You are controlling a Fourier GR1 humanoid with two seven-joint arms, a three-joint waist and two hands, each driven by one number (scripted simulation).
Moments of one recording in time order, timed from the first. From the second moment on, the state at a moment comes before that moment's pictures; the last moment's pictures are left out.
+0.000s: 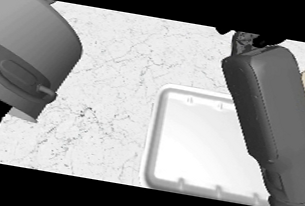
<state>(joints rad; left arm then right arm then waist) 0.03 0.33 0.18 -1.38 0.06 -0.10 0.14 -1.06 -0.12 0.06 -1.19 1.28 -0.04 1.08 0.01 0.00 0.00</state>
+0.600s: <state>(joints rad) 0.01 0.31 0.17 -1.38 0.04 -0.09 0.14 -1.12 -0.34 -0.15 -0.90 1.22 -0.24 0.83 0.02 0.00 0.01</state>
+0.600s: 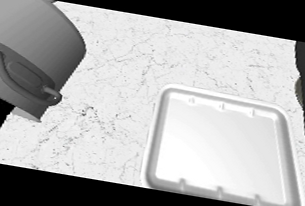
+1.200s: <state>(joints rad) 0.02 0.29 0.16 -1.41 0.02 -0.10 0.14 -1.21 -0.49 -0.37 -0.59 1.00 -0.48 0.48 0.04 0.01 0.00</state>
